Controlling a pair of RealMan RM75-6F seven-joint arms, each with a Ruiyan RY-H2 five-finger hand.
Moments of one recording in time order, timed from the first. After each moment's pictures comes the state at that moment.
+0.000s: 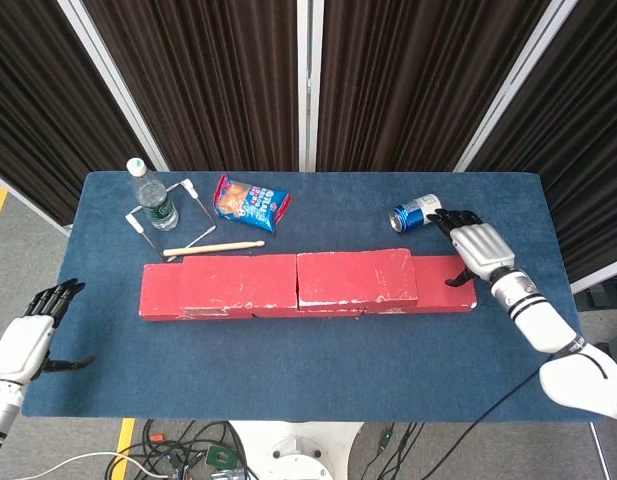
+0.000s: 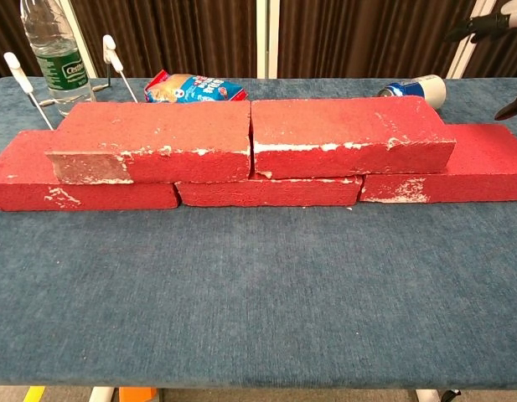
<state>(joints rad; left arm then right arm) -0.18 -1.00 0.00 -1.70 1.47 1.29 -0.21 0.80 -1.08 0.12 -1.46 -1.15 0.68 0.04</state>
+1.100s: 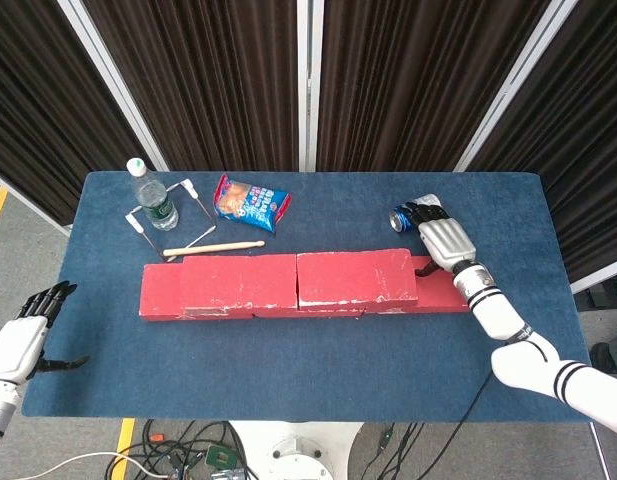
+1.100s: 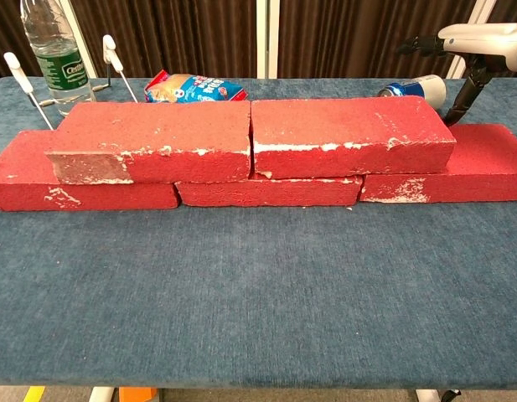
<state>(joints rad) -0.18 -1.01 0.00 -1.67 1.42 1.26 -0.22 0.83 -1.34 0.18 -1.25 -1.14 0.71 0.02</state>
